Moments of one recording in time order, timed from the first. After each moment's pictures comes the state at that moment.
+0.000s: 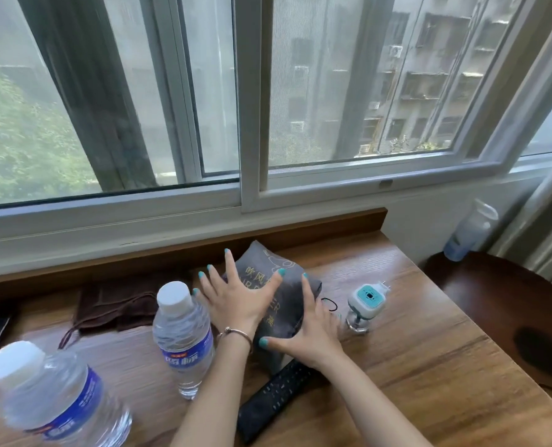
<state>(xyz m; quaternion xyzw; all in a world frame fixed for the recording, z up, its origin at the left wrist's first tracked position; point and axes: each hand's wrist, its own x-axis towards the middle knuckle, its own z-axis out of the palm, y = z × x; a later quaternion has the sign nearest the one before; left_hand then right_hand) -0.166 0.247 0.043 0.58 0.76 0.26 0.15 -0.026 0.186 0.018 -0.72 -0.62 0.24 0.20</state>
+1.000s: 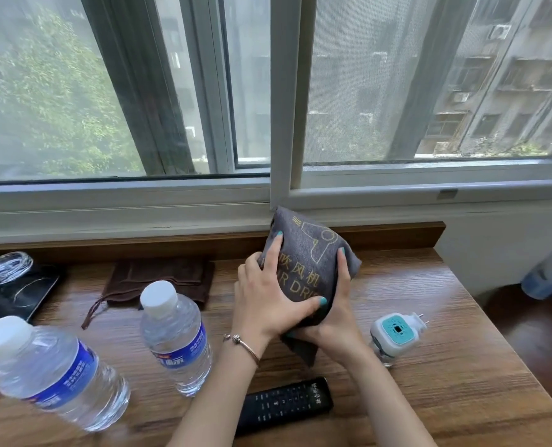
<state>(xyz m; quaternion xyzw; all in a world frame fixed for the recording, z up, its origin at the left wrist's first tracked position) -0.141 0.239 0.075 0.66 0.68 0.31 0.12 0.003 0.234 0.030 -0.46 -0.62 0.42 0.47</state>
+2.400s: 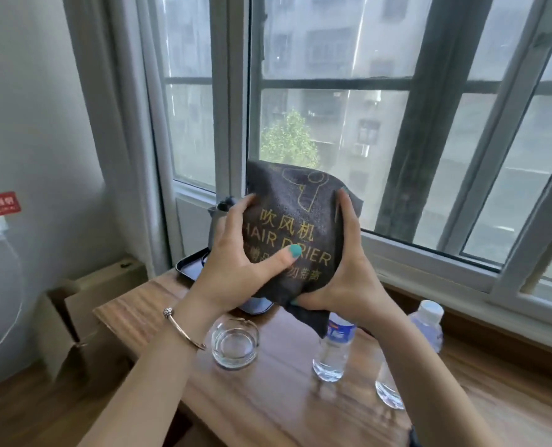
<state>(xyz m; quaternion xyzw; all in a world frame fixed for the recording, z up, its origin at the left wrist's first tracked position) -0.398 -0.064 0.255 0.47 0.67 0.57 0.03 -0.261 0.077 0.238 -0.05 -0.83 0.43 0.35</state>
